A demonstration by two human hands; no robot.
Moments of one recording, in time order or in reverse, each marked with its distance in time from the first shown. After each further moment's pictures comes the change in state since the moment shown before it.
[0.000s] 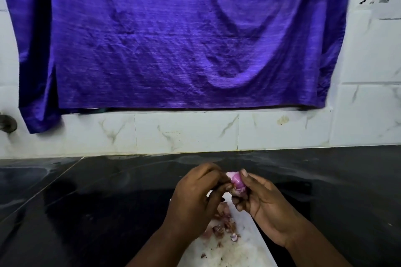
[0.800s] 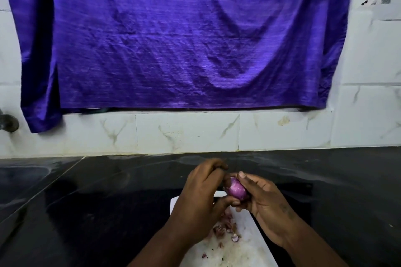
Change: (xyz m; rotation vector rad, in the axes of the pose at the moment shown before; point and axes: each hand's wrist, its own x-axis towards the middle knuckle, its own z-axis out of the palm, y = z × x) left_hand -0.004 -0.006 0.006 -0.007 -0.172 -0.091; right_hand 0.004 0.005 0.000 -0.102 0.097 -0.039
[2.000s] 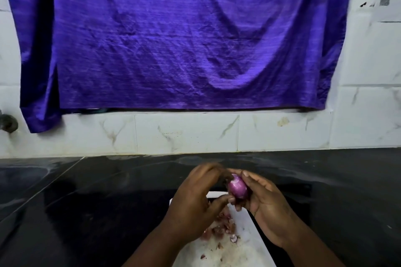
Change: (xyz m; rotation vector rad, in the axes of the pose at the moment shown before) left_hand 0.001 0.006 -0.014 -0.076 -0.022 -0.037; right_hand -0.002 -0.002 -0.002 0.096 -0.058 -0.045
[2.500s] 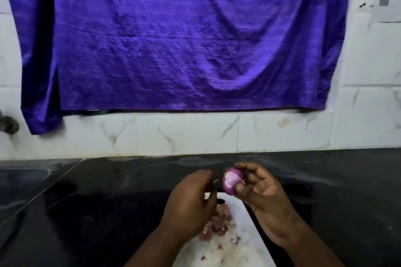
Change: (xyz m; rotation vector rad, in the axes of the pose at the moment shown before) left_hand -0.001 -0.013 0.004 0.221 -0.045 -0.205; right_hand 0.003 0.003 -0.004 -0.008 0.002 -0.153
